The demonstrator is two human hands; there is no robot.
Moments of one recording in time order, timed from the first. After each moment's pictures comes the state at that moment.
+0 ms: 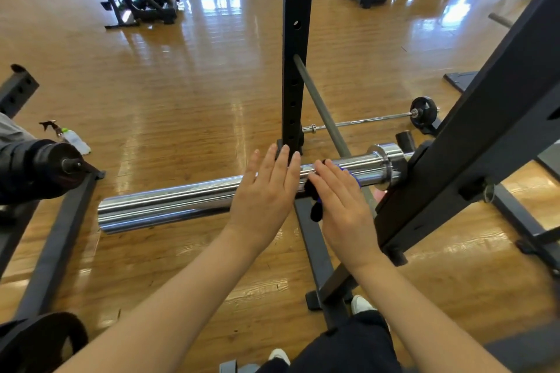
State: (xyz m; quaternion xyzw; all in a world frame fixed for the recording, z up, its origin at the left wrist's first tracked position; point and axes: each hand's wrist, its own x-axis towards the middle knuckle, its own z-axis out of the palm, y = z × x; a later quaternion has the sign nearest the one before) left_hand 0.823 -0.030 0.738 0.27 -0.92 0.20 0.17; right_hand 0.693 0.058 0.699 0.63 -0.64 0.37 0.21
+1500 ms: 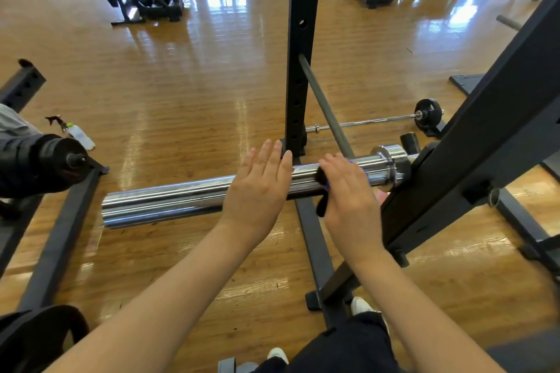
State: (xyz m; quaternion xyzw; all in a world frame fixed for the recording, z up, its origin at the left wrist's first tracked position) left_hand 0.831 -0.042 0.740 0.28 -0.93 0.17 0.18; right_hand 0.699 0.055 0.723 0.58 -0.71 0.36 0.18
